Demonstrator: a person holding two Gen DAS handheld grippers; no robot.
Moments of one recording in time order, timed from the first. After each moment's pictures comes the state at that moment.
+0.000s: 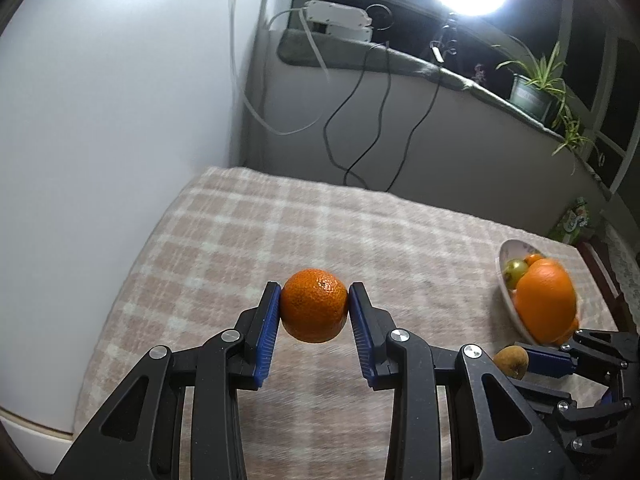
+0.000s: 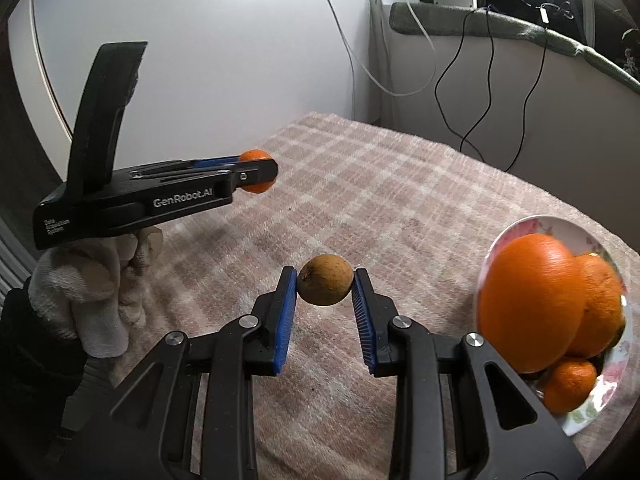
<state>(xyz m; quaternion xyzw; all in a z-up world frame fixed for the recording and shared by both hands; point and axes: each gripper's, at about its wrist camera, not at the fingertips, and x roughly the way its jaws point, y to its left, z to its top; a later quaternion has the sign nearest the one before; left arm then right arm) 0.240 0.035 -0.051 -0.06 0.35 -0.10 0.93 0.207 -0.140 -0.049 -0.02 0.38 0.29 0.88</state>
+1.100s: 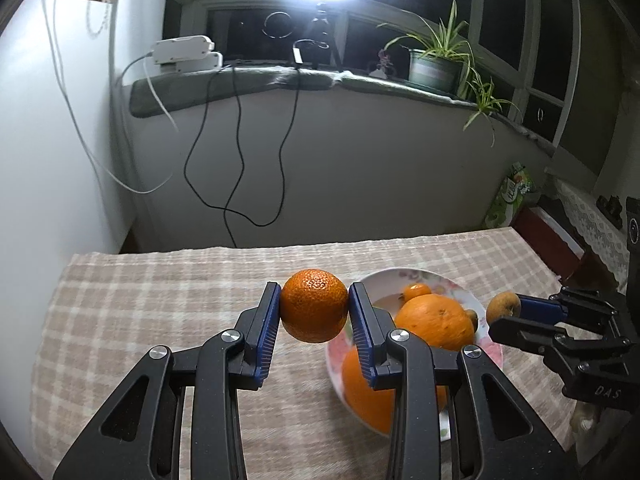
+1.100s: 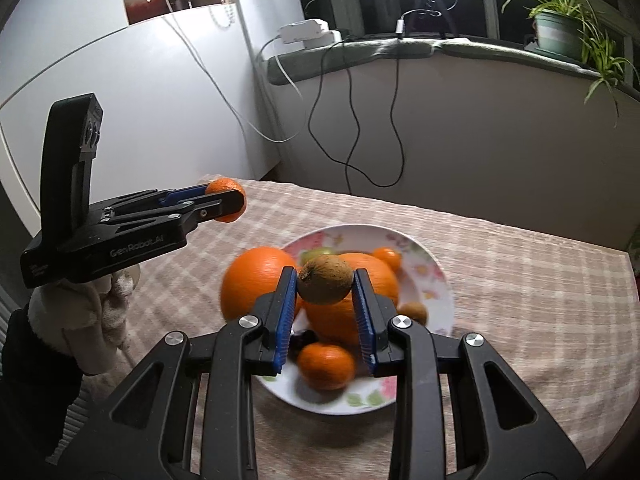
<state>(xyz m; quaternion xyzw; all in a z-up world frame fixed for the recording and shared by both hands) 0.257 -0.124 -0.012 0.01 0.32 -0.22 0.92 0.215 -0.313 -0.017 0.05 0.34 0.19 0.92</state>
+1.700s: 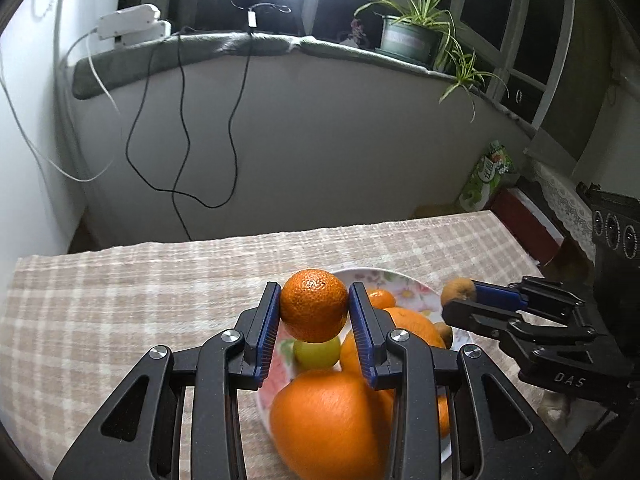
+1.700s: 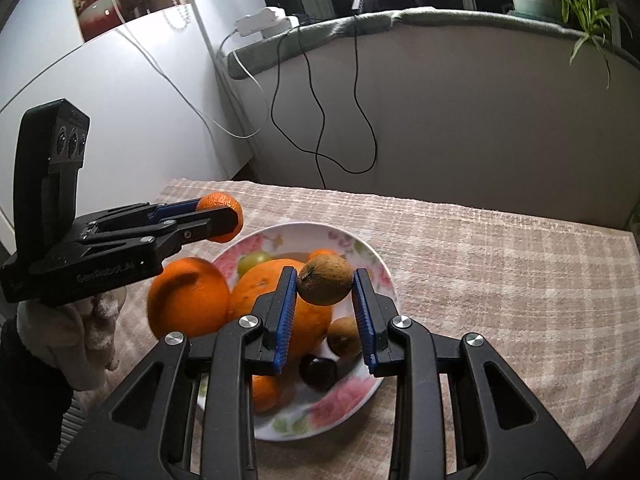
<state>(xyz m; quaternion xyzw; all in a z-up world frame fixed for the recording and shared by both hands) 0.289 -0.173 -0.027 0.01 0.37 -0.28 0.89 0.256 -0.353 -0.044 0.08 0.37 0.17 0.91</state>
